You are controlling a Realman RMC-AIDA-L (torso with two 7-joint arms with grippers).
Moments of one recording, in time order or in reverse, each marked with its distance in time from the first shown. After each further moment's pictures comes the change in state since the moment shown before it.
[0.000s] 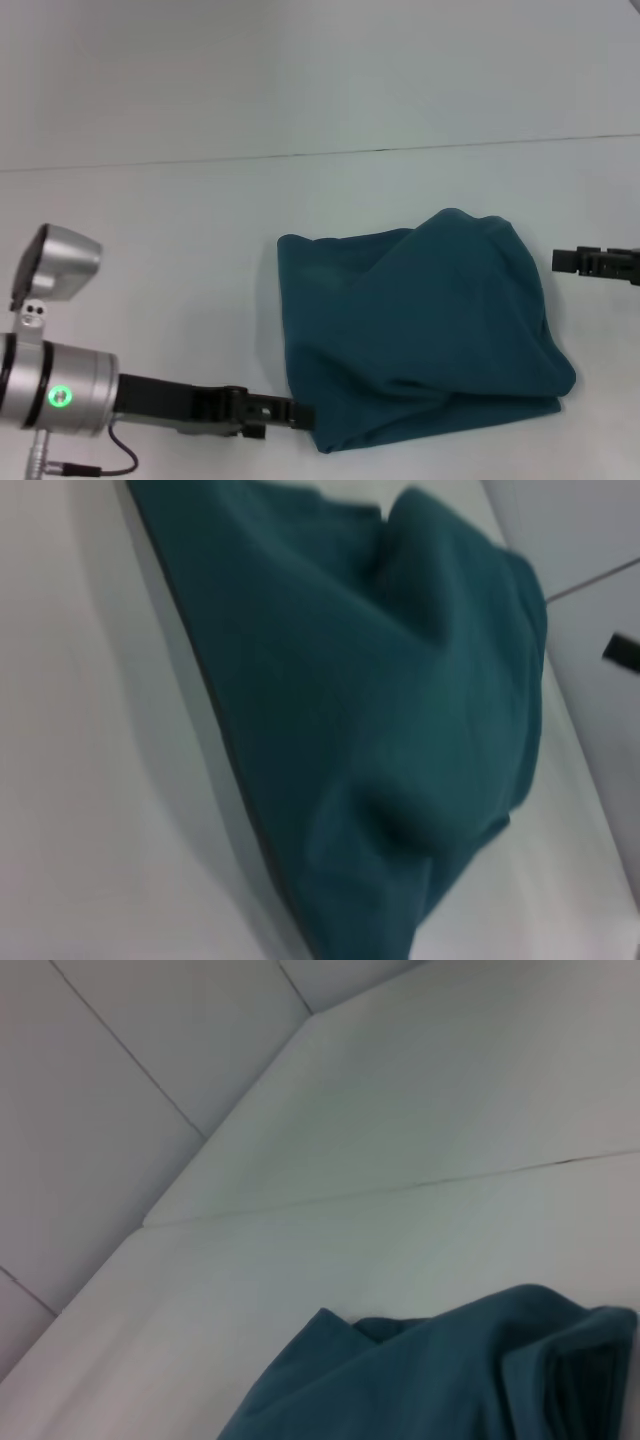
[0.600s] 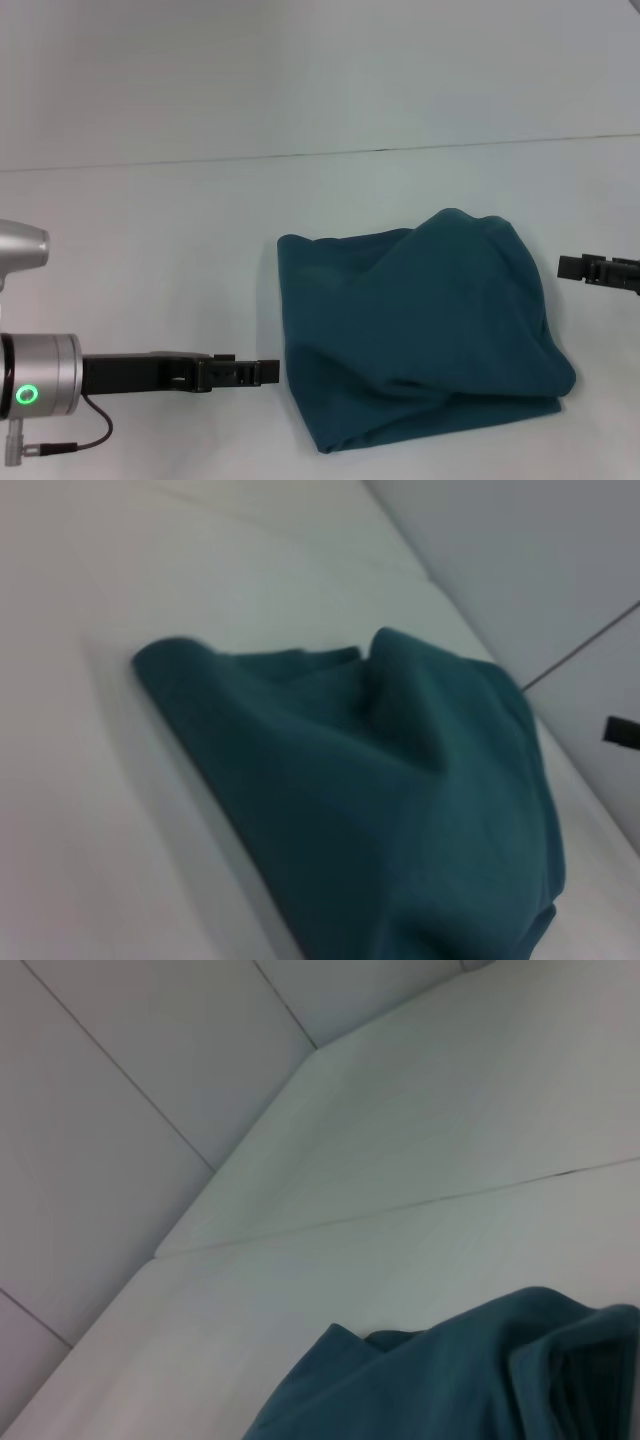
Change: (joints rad) left arm 0.045 0.001 -0.115 -0.013 -0.062 -0.090 0.345; right arm -0.050 0.012 -0.009 0.016 0.072 0.001 -0.024
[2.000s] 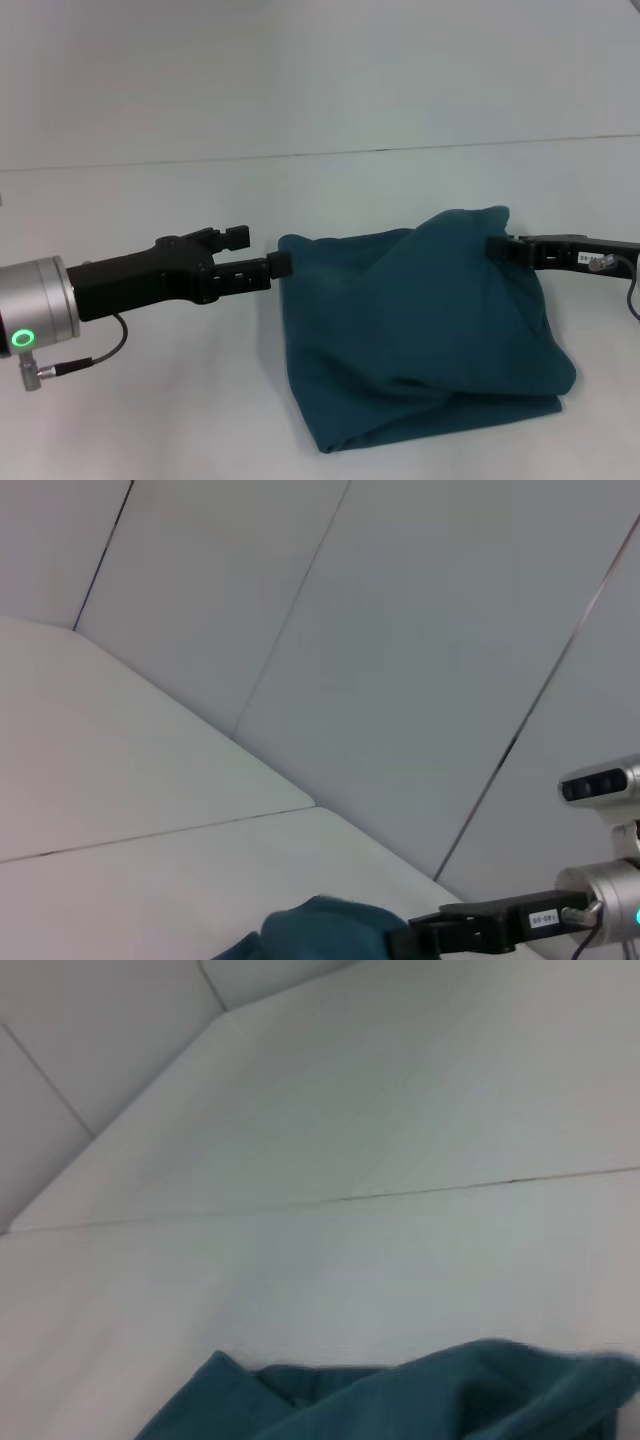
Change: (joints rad) left arm -0.002 0.000 -0.021 -0.002 -0.322 -0.002 0.386; right arm 0.177 0.115 -0.041 0.105 -0.147 0.395 -0.063
